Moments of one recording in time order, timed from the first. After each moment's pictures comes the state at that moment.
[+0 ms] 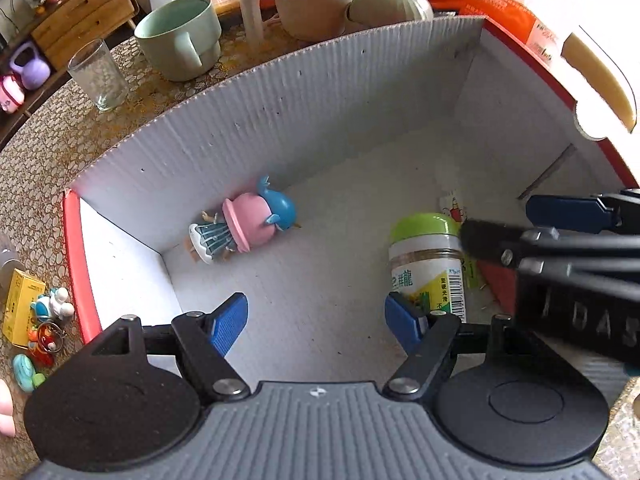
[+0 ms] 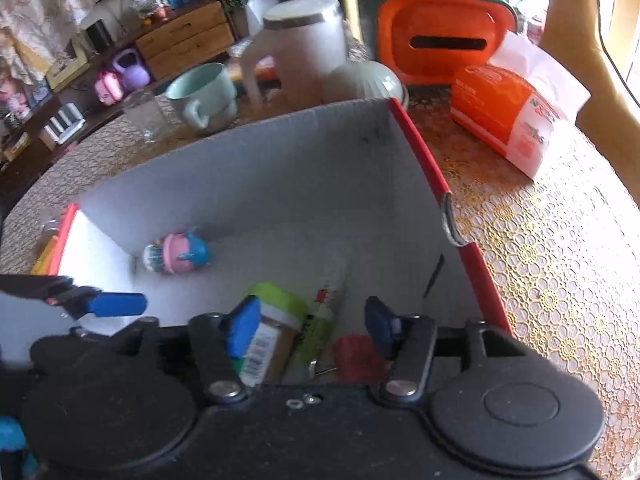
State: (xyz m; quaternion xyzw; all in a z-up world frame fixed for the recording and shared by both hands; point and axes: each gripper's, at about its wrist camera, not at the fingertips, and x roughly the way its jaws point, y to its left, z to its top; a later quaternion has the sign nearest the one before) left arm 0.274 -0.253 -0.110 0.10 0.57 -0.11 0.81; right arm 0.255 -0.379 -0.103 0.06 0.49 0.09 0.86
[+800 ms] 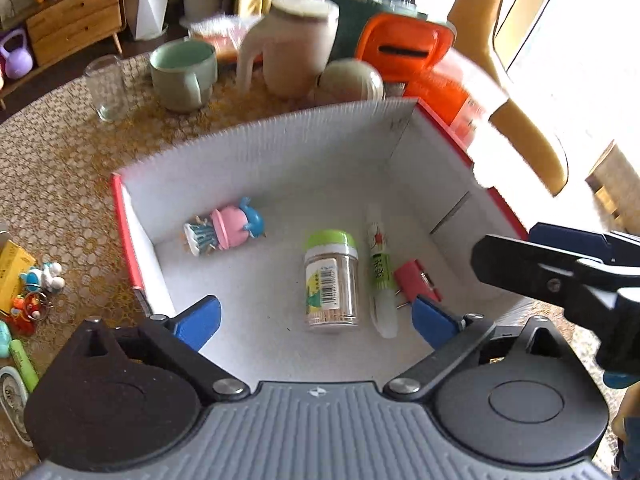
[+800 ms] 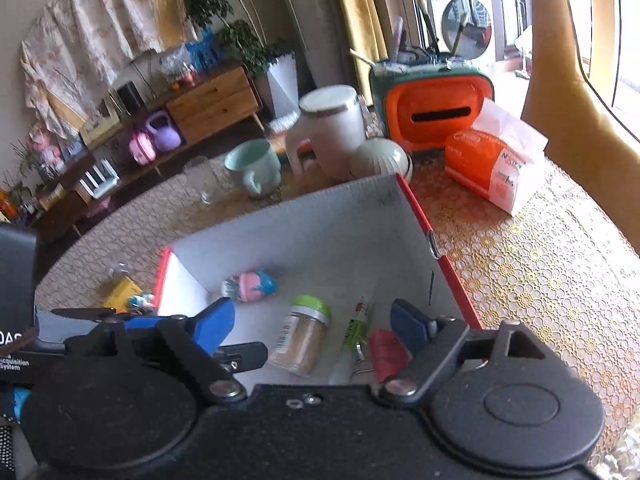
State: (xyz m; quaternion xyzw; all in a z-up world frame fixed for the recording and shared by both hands) left arm 0.228 -0.213 -0.052 -0.01 0.50 -0.17 0.85; right arm 0.185 -0.386 -0.025 0.11 0.41 0.11 0.90
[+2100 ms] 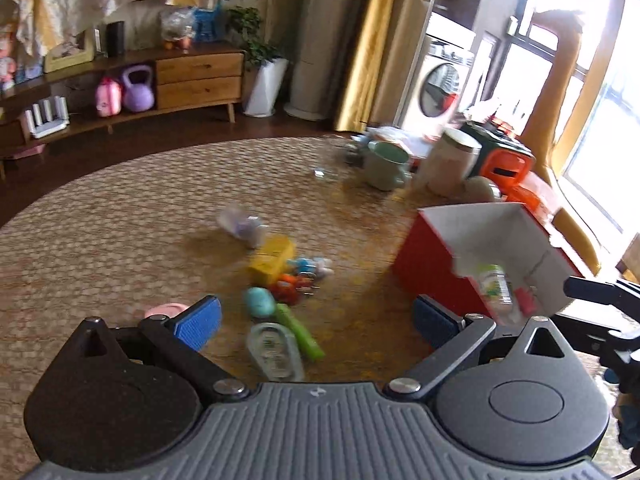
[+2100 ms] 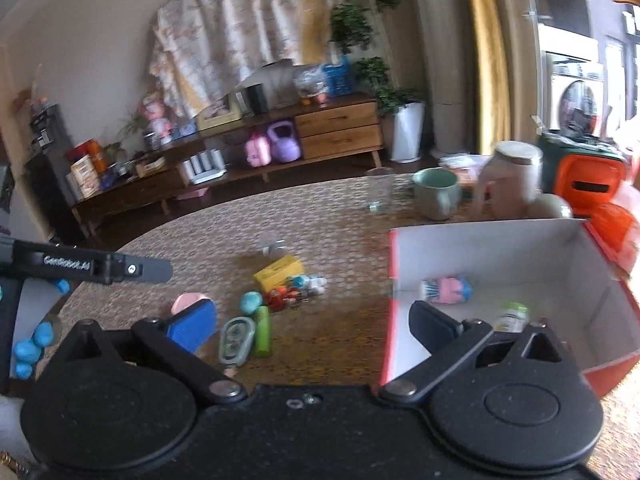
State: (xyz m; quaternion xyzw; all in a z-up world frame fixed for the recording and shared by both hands) left arm 0.099 0.062 0.007 -0.06 0.37 -0.07 0.92; right arm 0.097 -0.210 -0.015 0.03 0.31 0.25 0.92
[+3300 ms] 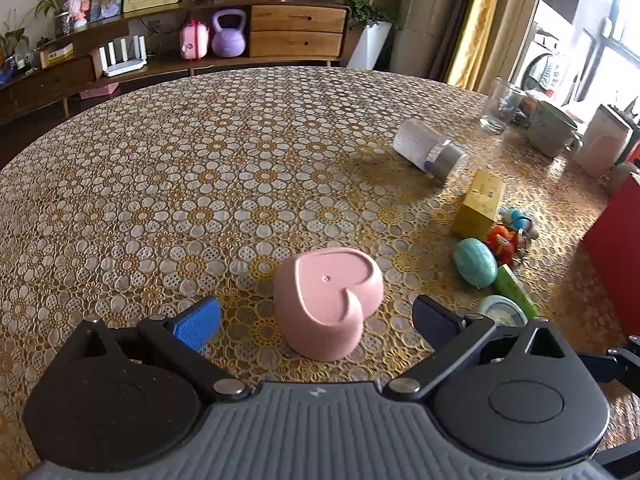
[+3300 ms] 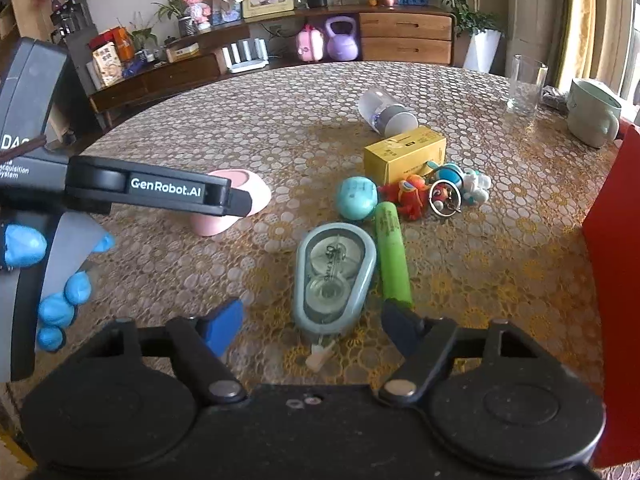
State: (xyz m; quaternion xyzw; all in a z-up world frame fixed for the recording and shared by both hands) left arm 0.158 0.171 -0.145 -0.09 0.42 0.05 0.90; right arm 0.131 -0.036 -0.150 -0.06 0.42 0.29 0.86
